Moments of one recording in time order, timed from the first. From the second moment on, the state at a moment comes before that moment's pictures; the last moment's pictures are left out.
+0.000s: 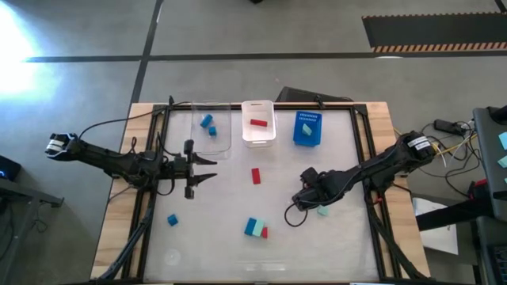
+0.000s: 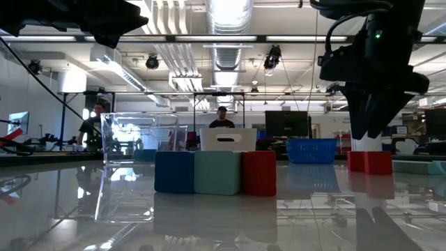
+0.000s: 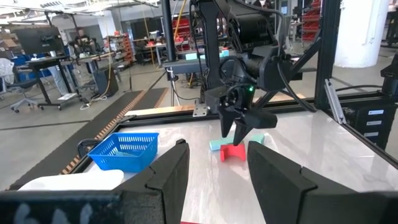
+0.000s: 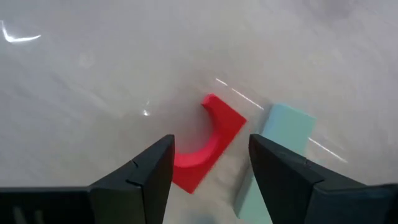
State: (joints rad) left arm -0.21 0.68 0.35 0.34 -0.28 0.11; right arm 0.34 1.60 1.00 -0.94 0.28 1.32
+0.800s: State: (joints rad) left arm -0.21 0.69 0.35 0.33 -0.28 0.08; right arm 0.34 1.67 0.99 -0.93 0.24 1.42
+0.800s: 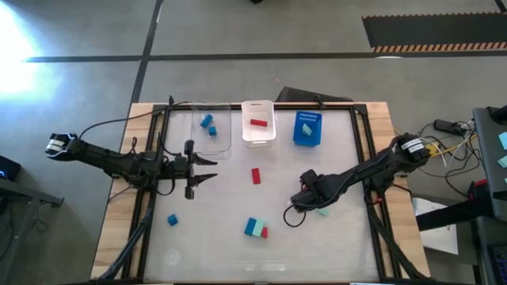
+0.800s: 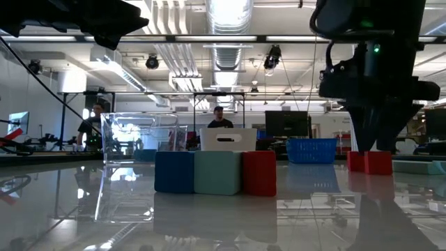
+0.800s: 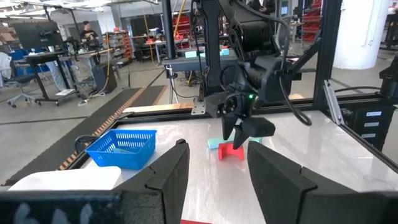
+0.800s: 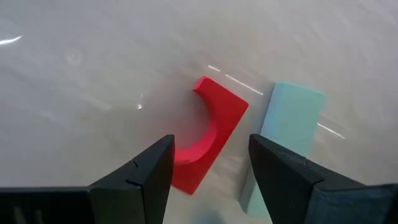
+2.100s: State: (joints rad) left arm -0.21 0.69 0.35 0.33 -0.28 0.08; right arm 0.28 1.61 0.99 -0.77 0.37 1.10
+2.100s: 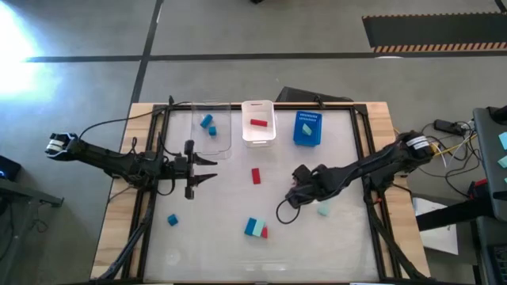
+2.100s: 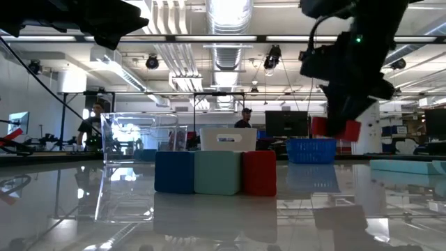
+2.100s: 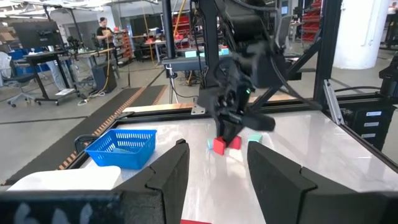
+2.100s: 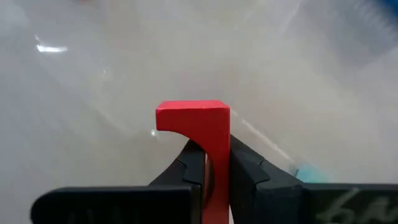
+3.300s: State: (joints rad) left arm -0.21 0.73 0.37 0.33 -0.34 0.13; right arm -0.38 1.78 0.99 0.56 0.25 -0.01
